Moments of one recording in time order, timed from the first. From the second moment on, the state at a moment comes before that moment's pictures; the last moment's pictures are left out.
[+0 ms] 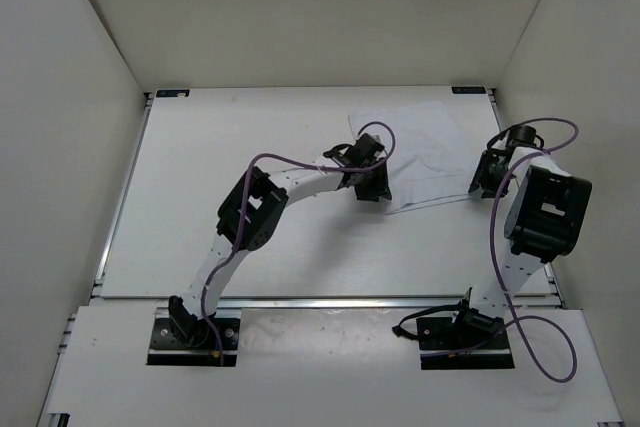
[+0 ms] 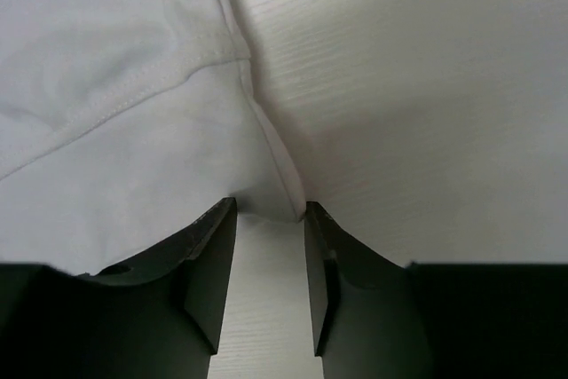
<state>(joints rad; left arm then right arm) -0.83 2.32 1.80 -0.37 0.12 -0.81 -0.36 1.85 1.21 -0.51 -0.14 0.07</state>
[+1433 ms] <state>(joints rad) -0.46 0.85 0.44 -0.60 0.34 -0.65 0.45 0.88 0.51 -0.70 -0.43 0.56</state>
